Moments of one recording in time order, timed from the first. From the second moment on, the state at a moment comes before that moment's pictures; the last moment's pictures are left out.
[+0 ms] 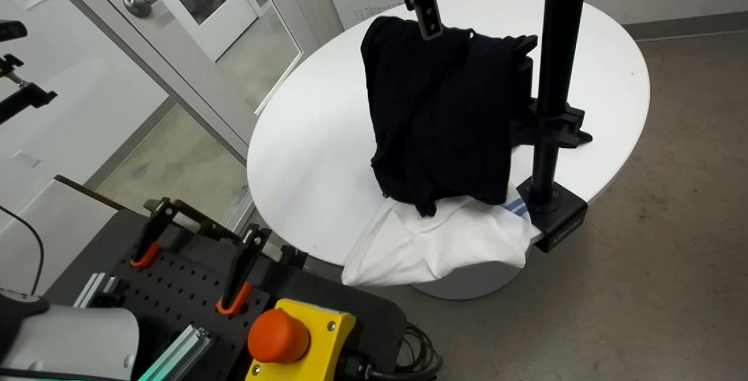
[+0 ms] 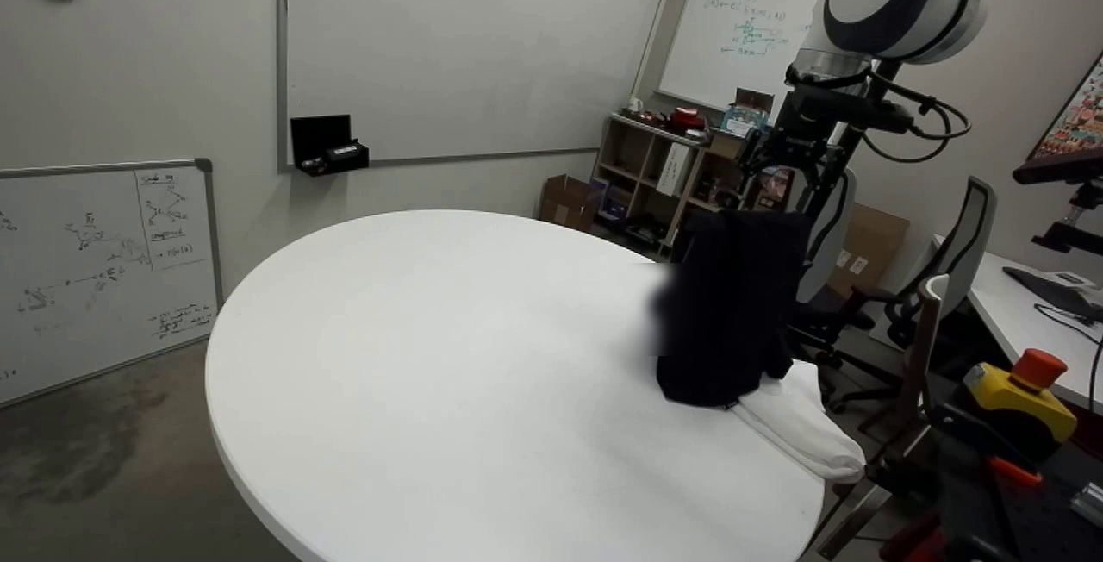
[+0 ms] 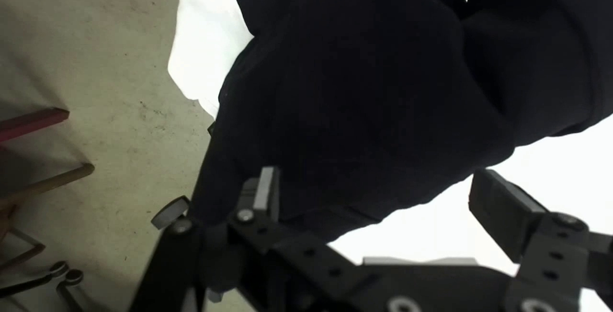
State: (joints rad) arm -0.23 0.26 -0.30 -2.21 -0.03 2.48 0.53
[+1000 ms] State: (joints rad) arm -0.21 0.32 -0.32 -2.22 -0.02 2.59 0.56
